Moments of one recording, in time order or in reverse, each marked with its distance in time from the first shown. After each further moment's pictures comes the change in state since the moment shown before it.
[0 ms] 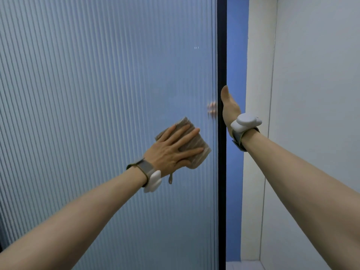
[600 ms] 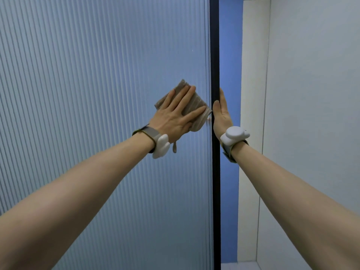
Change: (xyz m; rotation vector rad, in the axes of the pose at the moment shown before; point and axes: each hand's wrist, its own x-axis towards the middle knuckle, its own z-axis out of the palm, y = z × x) left_hand 0.068 -0.041 -0.042 -0.010 -0.020 -0.177; right_hand -0.025 0.006 0.003 0.019 0.020 -0.206
